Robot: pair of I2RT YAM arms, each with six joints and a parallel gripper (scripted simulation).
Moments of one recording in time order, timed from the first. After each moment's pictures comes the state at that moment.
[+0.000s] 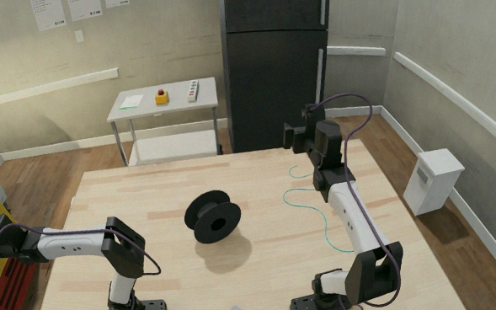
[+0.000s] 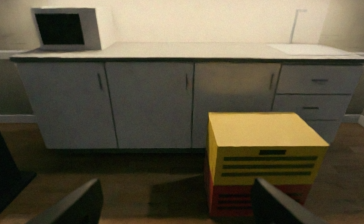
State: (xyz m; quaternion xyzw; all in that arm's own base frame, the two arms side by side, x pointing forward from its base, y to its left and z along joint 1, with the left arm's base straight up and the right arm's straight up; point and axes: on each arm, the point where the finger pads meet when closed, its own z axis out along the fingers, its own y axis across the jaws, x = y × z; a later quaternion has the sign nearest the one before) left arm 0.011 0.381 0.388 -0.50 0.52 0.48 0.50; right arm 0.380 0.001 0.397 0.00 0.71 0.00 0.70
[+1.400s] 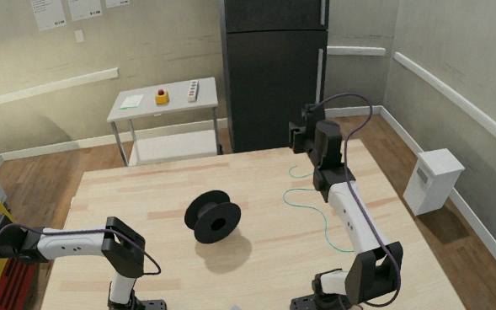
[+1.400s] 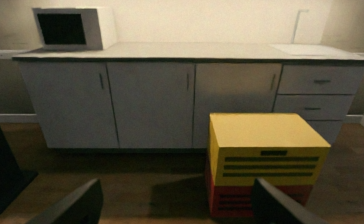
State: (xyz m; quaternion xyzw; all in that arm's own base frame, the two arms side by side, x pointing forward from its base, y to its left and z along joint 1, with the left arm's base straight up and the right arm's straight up) left arm 0.009 0.381 0.388 -0.50 0.52 0.48 0.50; right arm 0.380 0.001 0.397 0.00 0.71 0.00 0.70
